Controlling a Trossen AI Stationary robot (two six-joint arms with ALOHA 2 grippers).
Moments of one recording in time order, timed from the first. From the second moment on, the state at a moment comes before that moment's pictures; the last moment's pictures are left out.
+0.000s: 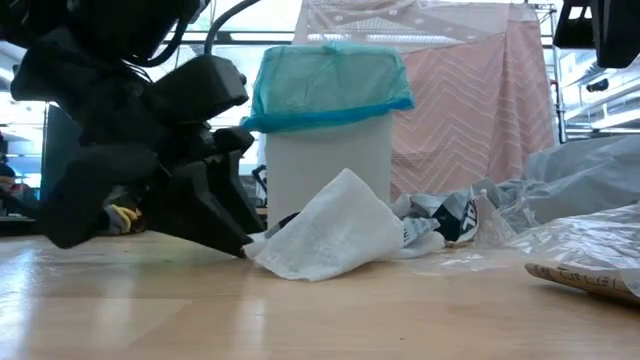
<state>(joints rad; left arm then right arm) -0.43 1.79 0.73 0.26 -0.45 0.01 0.66 1.71 1.34 -0.78 0.15 1.12</state>
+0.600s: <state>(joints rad) -0.43 1.77 0.81 0.19 -0.48 -0.14 0.65 1.71 1.34 -0.78 0.16 1.12</state>
